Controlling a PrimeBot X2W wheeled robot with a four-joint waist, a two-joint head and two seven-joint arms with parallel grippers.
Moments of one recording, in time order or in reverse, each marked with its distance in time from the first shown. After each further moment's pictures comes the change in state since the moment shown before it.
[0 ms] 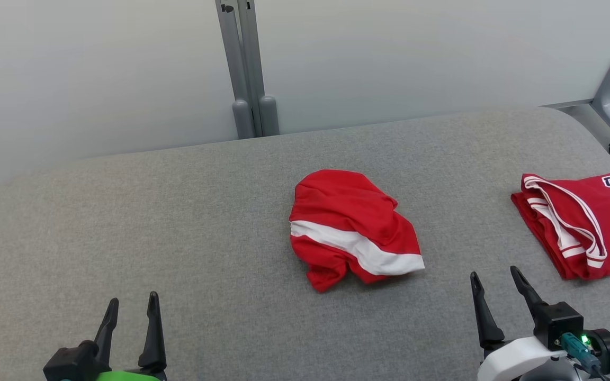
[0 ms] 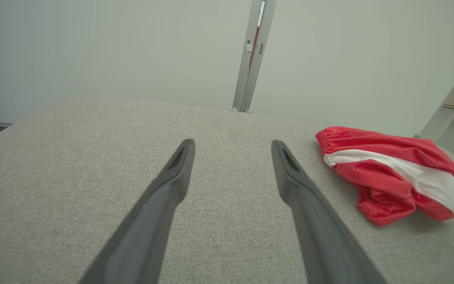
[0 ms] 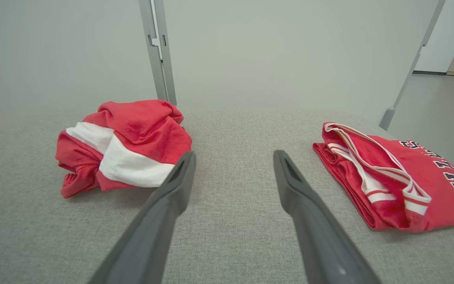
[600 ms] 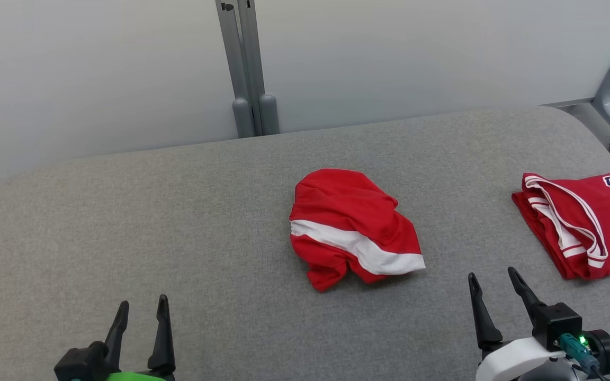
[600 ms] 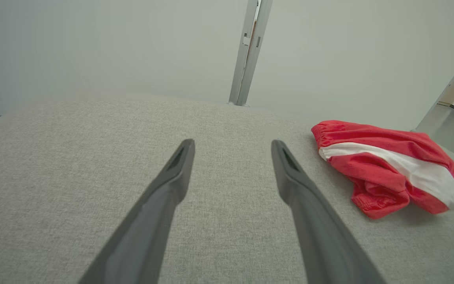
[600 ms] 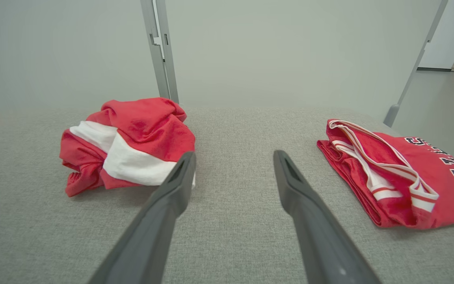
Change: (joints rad) left arm -0.001 -0.007 -0.013 0.017 -0.007 -0.003 0.000; right arm 0.000 0.000 0.010 0.005 0.014 0.000 -0.003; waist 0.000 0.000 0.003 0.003
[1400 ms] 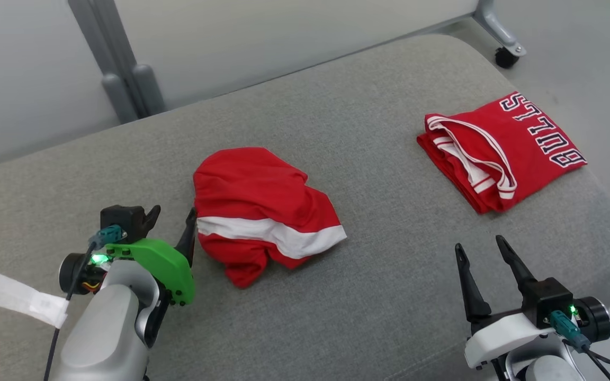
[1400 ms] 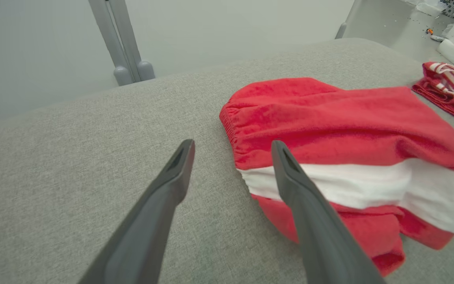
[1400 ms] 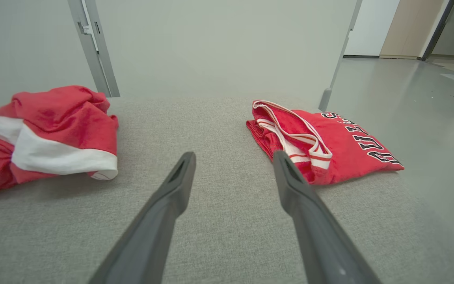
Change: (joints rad) left arm -0.572 0.119 -0.317 0.494 -0.107 -0.001 0.174; right arm -0.067 -0.002 0.038 -0.041 -0.029 0.000 -0.001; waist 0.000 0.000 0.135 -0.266
